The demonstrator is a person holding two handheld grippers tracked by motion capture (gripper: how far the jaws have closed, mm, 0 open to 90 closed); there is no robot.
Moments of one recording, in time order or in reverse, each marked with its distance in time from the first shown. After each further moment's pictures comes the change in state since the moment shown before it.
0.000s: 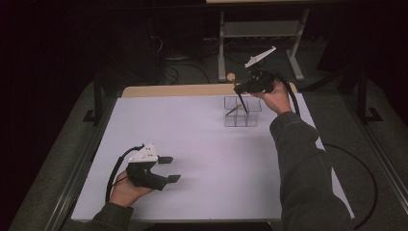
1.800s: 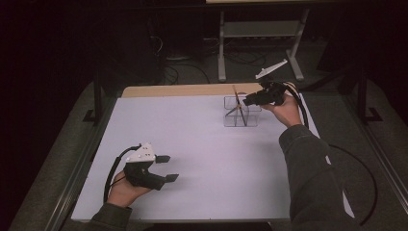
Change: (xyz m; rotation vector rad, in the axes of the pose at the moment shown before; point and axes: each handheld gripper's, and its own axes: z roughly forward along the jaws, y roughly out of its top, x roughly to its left) left arm 0.002 -0.002 -0.005 -0.017 0.025 -0.017; right arm 0.006 -0.044 -0.012 0.020 -0.028 0.090
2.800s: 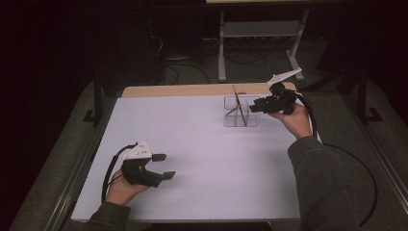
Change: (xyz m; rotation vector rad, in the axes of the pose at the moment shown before) left arm 0.012 -0.007 -0.002 0.000 0.018 -0.042; right arm 0.013 -0.030 -0.025 -0.072 0.004 0.007
